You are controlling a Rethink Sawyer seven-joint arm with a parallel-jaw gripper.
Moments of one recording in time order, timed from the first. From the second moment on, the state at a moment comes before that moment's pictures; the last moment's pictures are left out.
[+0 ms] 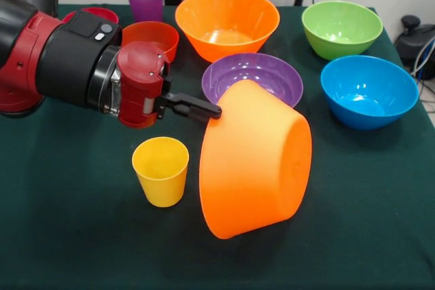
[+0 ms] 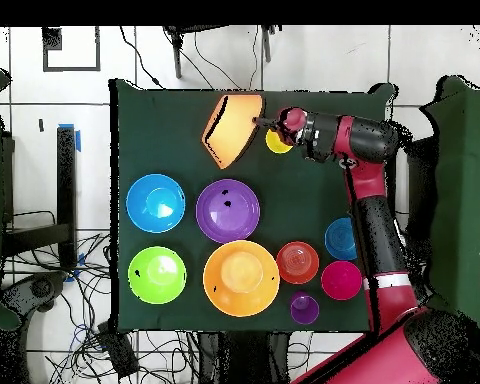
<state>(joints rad) -1.06 0.18 1.19 1.11 -0.11 1.18 1.58</state>
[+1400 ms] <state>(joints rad) -1.06 0.22 1.19 0.94 -0.10 1.32 1.47</state>
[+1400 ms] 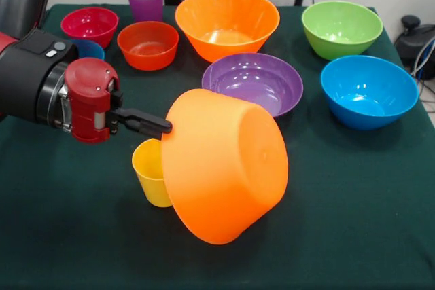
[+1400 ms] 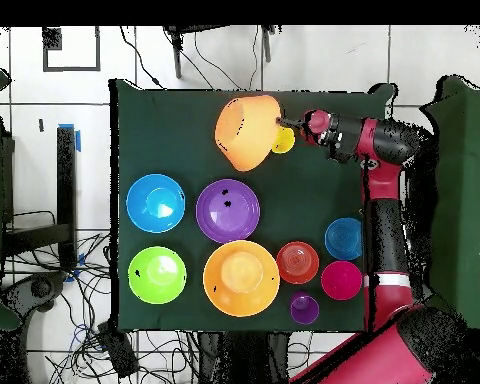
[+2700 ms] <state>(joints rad) -1.04 0.26 1.18 0.88 -0.10 1.34 1.47</state>
